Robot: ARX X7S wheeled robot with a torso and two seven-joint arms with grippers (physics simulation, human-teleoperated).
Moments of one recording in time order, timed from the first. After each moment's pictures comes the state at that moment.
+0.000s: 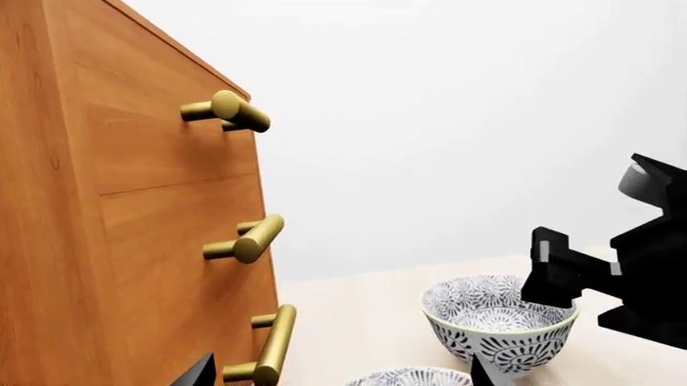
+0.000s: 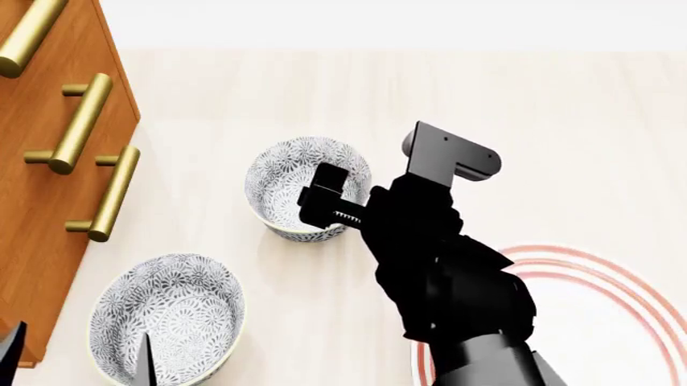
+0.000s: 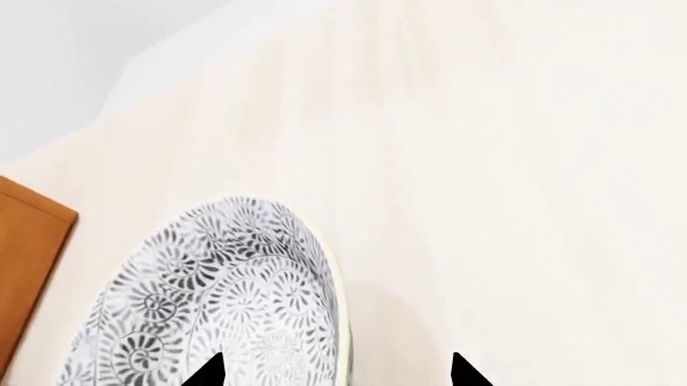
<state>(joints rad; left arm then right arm) 0.05 -0.30 0.34 0.20 0.01 0.29 -0.40 1.25 0.01 -0.53 1.23 0.99 0.38 0.09</state>
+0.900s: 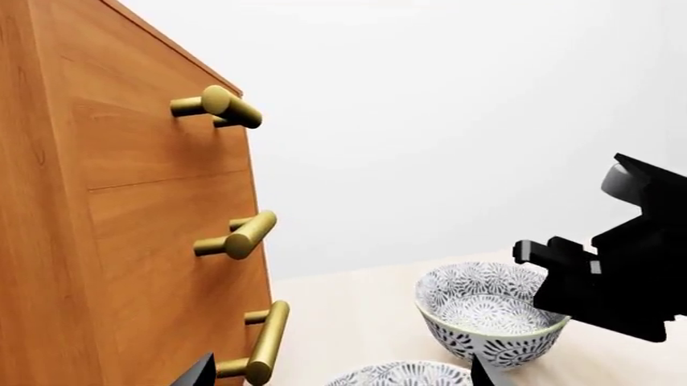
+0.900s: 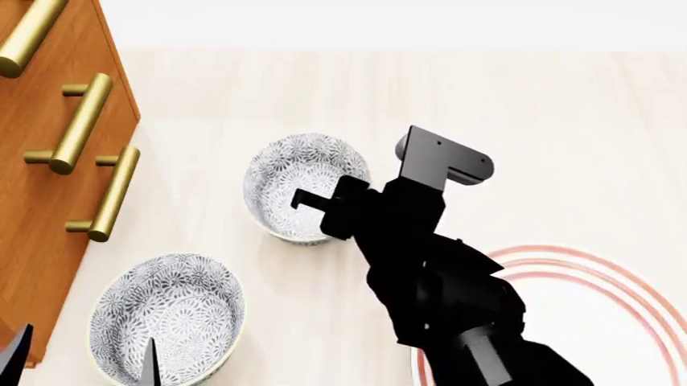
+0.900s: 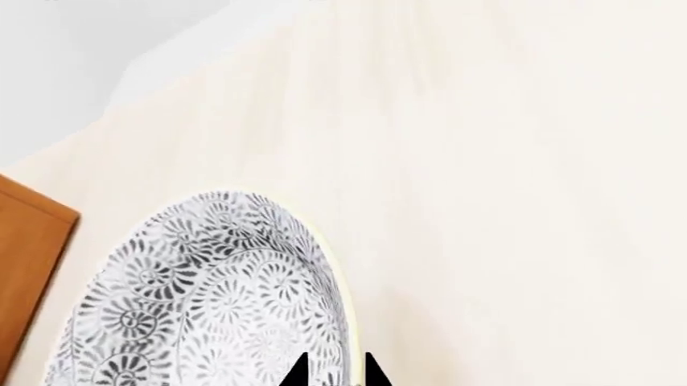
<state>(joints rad) 0.05 -0.31 0.36 0.20 0.00 0.29 -0.40 1.29 0.01 -1.16 1.30 1.61 0.21 0.11</state>
